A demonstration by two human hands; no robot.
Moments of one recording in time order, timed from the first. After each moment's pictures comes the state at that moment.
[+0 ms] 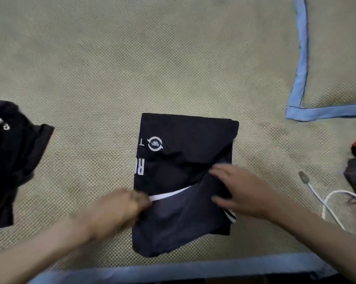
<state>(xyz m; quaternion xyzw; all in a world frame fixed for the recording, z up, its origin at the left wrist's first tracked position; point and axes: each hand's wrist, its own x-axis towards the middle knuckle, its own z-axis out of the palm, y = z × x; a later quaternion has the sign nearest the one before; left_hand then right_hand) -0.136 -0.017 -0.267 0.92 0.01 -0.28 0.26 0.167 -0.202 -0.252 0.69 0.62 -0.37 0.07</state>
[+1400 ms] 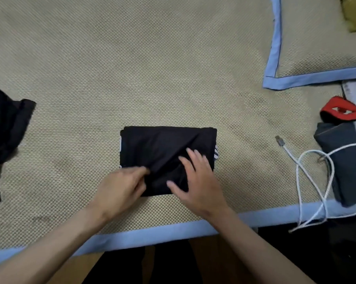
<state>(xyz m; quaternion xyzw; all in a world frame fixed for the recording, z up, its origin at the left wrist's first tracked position) -0.145 -0.092 -0.286 0.93 0.22 -0.09 0.27 0.039 -0.254 -0.279 0.82 0.51 -0.26 -0.08</state>
